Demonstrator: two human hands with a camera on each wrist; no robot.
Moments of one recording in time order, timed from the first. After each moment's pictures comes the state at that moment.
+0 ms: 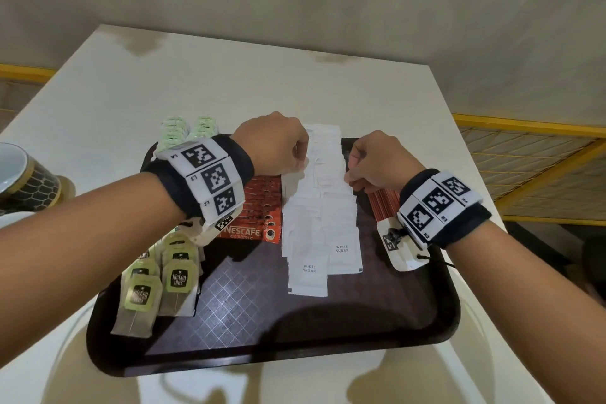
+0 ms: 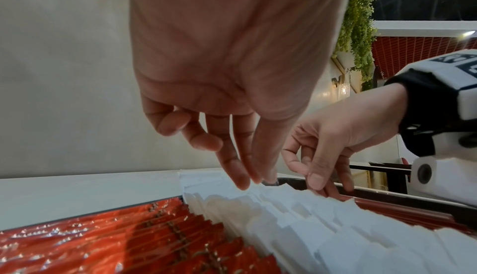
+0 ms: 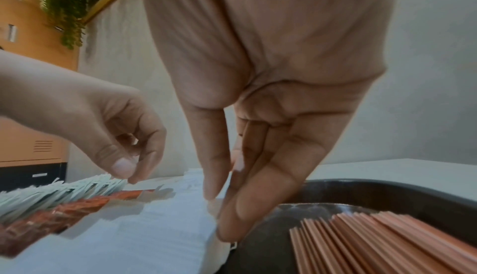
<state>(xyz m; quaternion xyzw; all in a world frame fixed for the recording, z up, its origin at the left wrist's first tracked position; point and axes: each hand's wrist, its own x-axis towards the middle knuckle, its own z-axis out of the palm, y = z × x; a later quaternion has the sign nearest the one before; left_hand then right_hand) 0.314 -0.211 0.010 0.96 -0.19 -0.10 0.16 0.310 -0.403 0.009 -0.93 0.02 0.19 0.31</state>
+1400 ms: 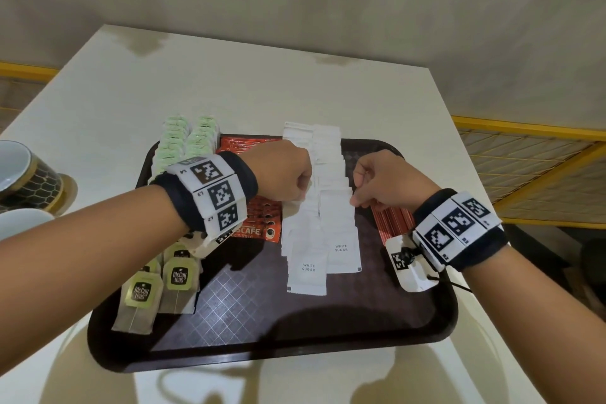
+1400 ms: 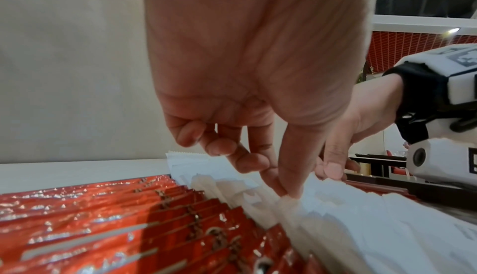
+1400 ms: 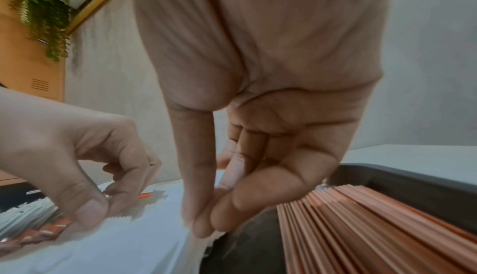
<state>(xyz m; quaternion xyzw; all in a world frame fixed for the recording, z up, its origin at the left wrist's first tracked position) 0.297 -0.218 0.001 0.94 -0.28 -0.18 0.11 0.290 -0.420 0.005 -0.92 -0.01 0.23 0.31</state>
